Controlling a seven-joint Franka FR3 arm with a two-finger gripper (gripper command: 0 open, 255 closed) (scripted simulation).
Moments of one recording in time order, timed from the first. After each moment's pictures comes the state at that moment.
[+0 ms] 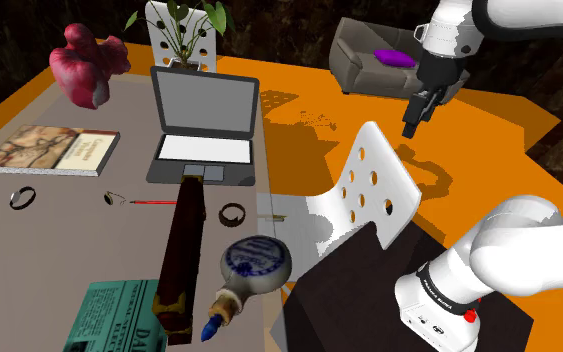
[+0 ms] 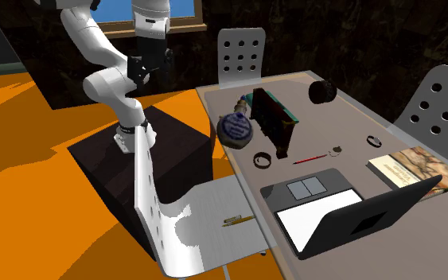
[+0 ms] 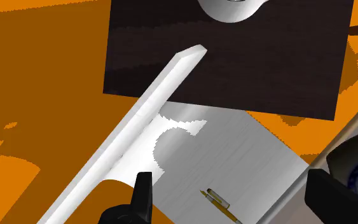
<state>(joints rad) 0.00 -0.77 0.03 -2.39 -0.11 1.48 -0.09</state>
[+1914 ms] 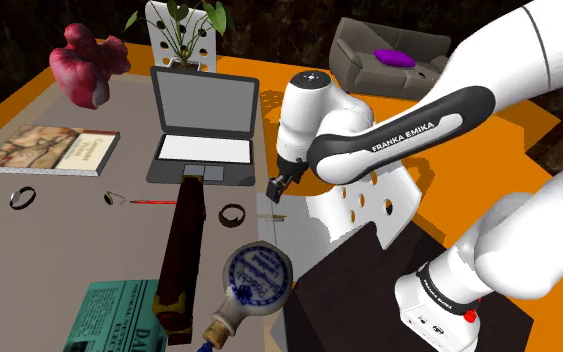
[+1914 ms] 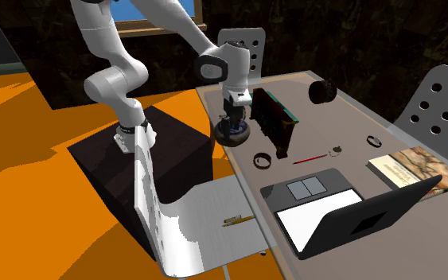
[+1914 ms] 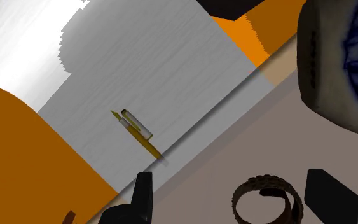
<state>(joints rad) 0.10 -0.07 0.35 -2.47 -0.14 2.40 0.35</state>
